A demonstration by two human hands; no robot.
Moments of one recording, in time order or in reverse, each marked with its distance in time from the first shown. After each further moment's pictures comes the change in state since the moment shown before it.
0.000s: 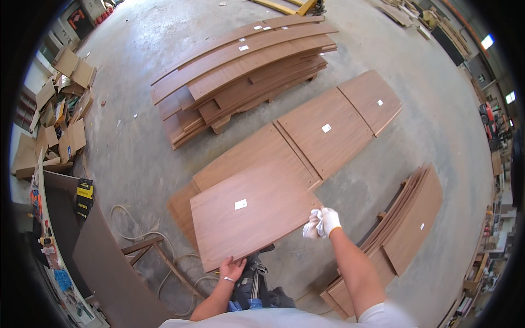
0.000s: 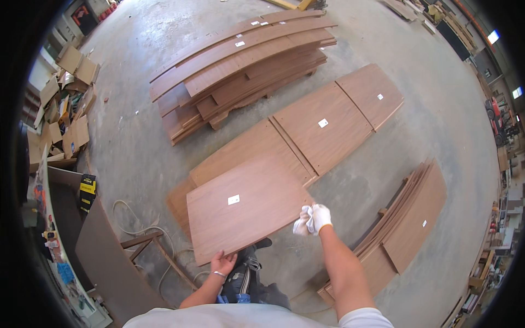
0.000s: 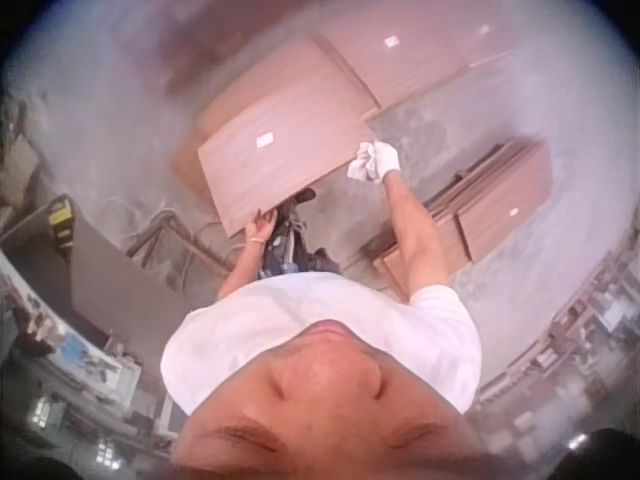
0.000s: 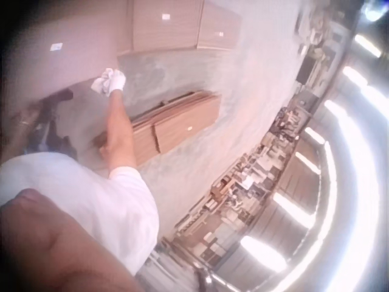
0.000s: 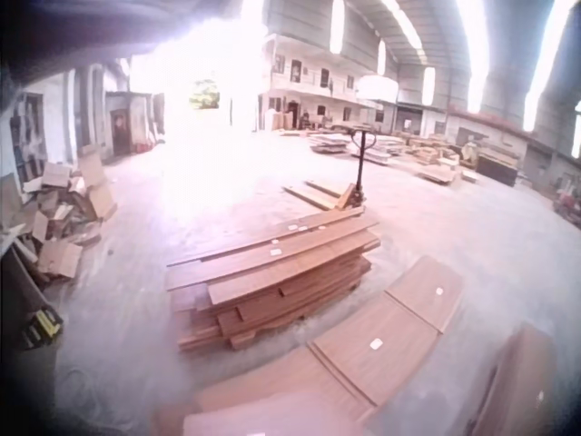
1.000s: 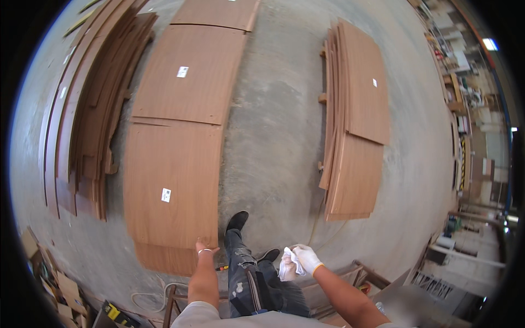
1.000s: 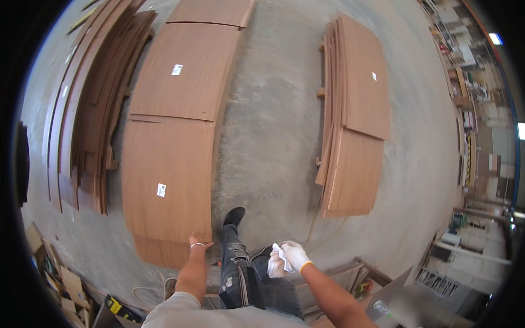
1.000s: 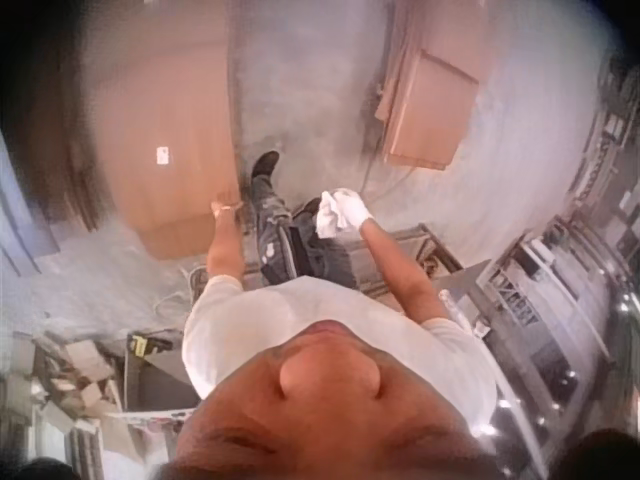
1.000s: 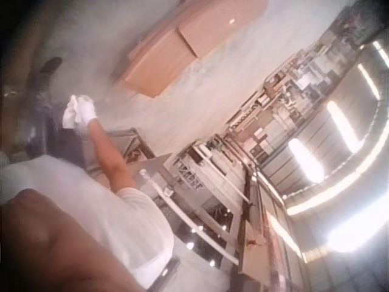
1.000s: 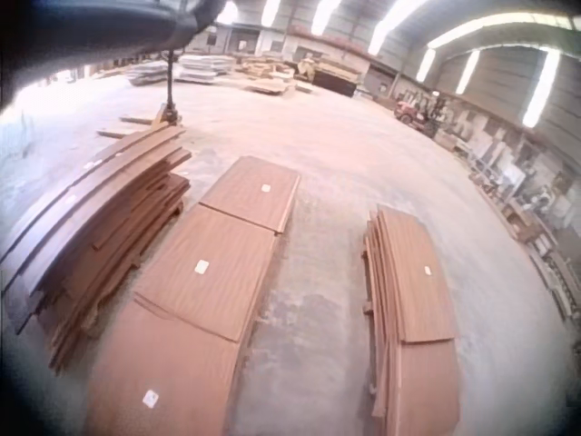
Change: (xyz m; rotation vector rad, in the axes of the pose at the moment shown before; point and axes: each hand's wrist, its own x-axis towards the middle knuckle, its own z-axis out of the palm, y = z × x) left_hand 0.235 0.007 0.023 0.915 0.591 -0.221; right_hand -0.183 0.299 -0.088 0.106 0.638 0.075
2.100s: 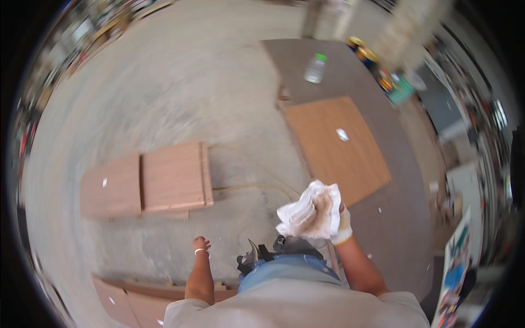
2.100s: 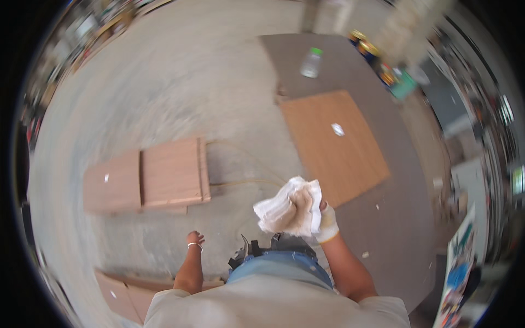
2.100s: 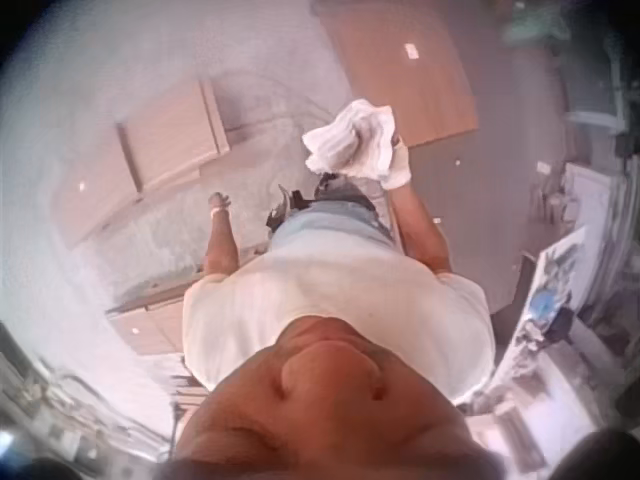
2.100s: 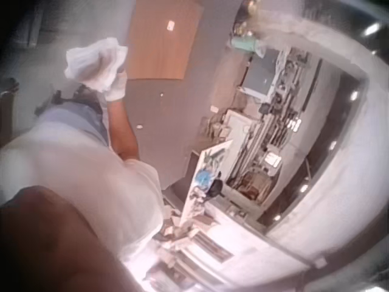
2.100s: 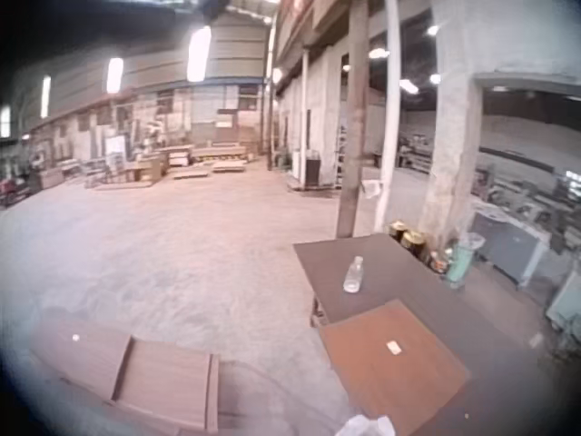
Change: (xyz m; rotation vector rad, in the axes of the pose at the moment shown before) left_hand -0.181 -0.403 0.252 2.363 -0.582 0.755; right_hand -0.337 0.384 -0.113 2.002 0.439 -1.396
